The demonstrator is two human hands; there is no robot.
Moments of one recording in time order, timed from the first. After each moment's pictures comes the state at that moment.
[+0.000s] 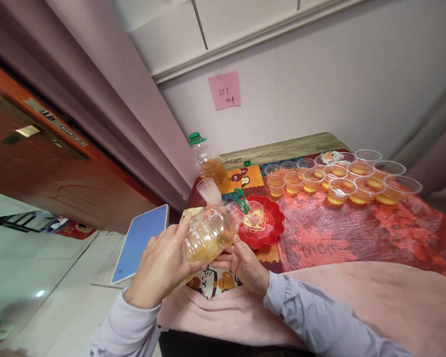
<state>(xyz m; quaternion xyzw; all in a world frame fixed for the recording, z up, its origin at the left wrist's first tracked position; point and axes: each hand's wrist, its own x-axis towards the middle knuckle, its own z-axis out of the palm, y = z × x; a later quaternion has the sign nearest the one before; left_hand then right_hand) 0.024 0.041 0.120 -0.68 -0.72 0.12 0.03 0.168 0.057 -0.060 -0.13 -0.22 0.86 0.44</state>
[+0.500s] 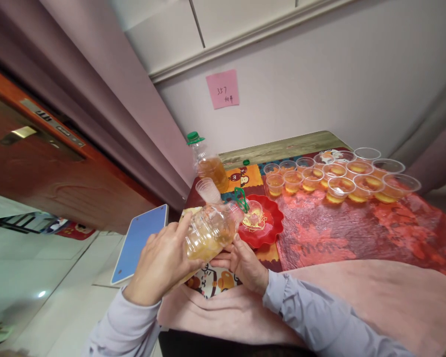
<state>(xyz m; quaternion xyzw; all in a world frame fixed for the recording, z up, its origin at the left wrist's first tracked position) 0.028 0.046 0.124 -0.70 -0.70 0.13 0.05 0.169 0.060 -0.061 -0.12 -0.22 0.86 0.44</state>
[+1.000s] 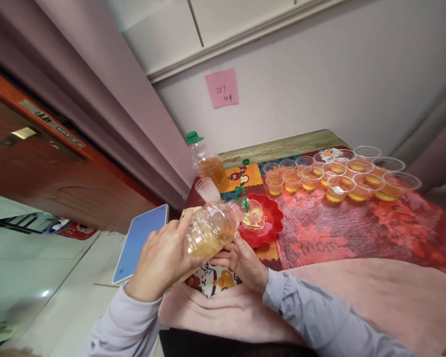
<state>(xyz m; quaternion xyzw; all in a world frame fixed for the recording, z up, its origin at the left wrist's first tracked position) 0.038 0.050 0.134 -0.69 -0.71 0.15 0.04 0.170 0.061 -0.059 -0.13 -0.22 0.86 0.43</state>
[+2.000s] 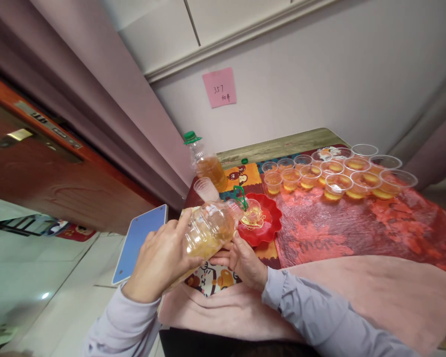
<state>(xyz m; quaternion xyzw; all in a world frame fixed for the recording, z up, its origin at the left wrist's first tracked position) 0.039 0.050 0.135 -0.68 -0.71 0.16 0.04 0.171 0.060 -0.056 -0.12 -0.22 0.86 0.44</state>
